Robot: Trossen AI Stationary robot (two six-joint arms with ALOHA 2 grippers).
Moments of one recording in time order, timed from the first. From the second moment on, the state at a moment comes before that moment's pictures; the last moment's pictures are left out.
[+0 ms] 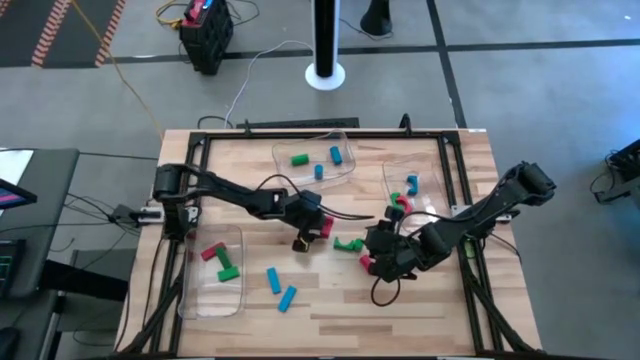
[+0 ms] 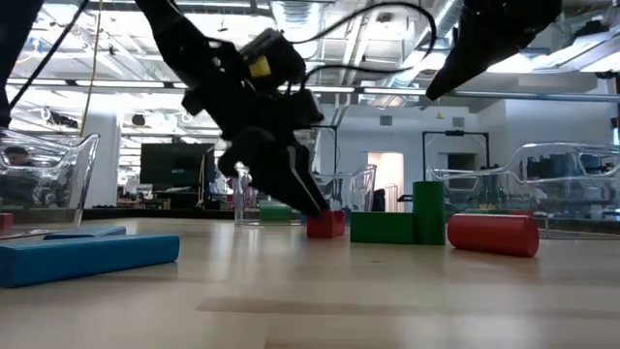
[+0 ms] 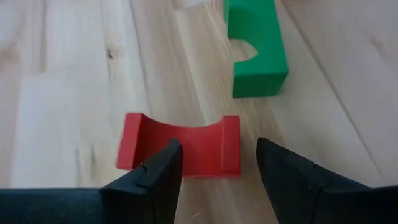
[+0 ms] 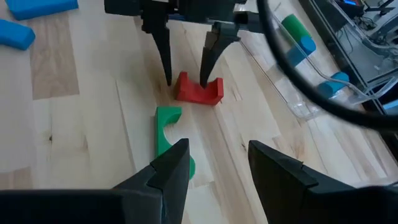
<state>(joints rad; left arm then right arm) 0.07 1.87 0.98 0.13 0.13 0.32 0.49 1.48 1.06 -0.66 0.74 0.52</state>
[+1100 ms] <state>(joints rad) 0.07 1.81 1.00 0.05 0.20 0.32 0.51 1.55 1.06 -0.69 0.74 0.49</state>
